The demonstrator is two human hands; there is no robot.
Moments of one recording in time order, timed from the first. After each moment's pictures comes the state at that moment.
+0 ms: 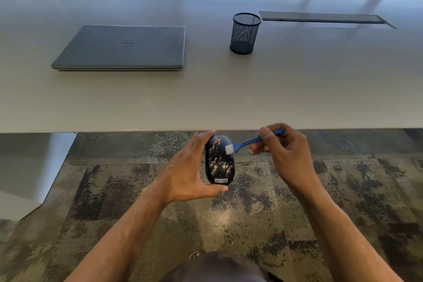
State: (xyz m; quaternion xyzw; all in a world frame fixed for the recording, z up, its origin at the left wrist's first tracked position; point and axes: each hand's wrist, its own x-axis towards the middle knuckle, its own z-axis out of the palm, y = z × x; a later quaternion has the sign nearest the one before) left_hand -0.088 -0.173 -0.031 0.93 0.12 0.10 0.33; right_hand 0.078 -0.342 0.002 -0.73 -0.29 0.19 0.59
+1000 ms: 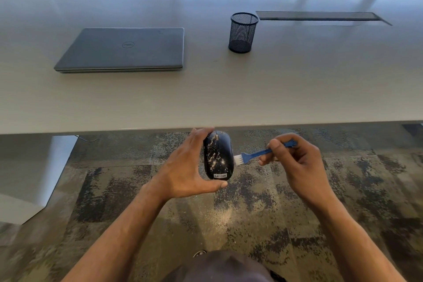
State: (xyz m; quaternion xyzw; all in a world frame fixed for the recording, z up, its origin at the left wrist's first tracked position) left_hand -0.096 -0.171 -0.028 0.93 0.12 0.11 0.32; right_hand 0.063 -0.376 -0.004 -0.69 -0.33 0.19 0.62
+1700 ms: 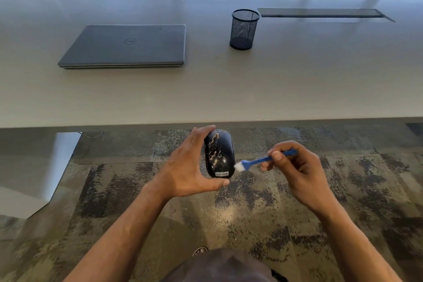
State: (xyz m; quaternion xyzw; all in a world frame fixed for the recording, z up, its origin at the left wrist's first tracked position) left_hand -0.103 -0.183 -0.025 0.92 0.15 0.11 0.33; right_hand 0.063 -0.396 -0.024 -0.66 -0.39 0.20 0.61
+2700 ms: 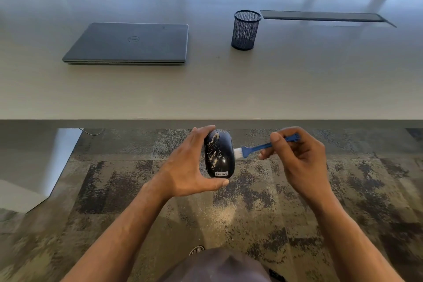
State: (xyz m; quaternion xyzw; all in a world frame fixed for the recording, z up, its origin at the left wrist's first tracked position) left_hand -0.107 -0.193 -0.029 0.92 0.15 0.11 0.34; right_hand 0.054 -0.384 0.004 -0.68 -0.37 0.12 0.62
